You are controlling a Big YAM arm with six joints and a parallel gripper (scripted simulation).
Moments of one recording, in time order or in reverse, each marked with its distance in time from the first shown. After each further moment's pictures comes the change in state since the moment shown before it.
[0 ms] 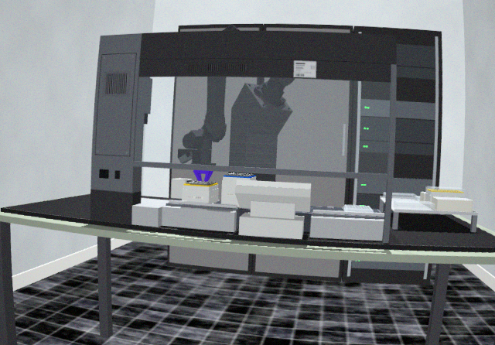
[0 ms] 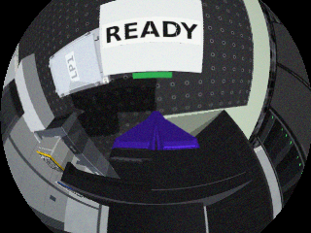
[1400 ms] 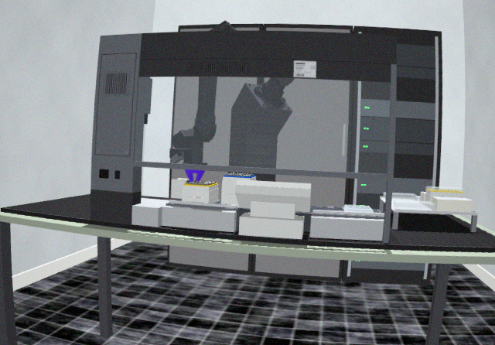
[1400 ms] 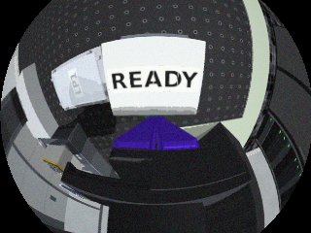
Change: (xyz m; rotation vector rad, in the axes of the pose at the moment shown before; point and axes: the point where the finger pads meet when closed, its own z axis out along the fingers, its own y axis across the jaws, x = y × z) arm -0.036 0.001 0.001 0.001 0.001 -0.010
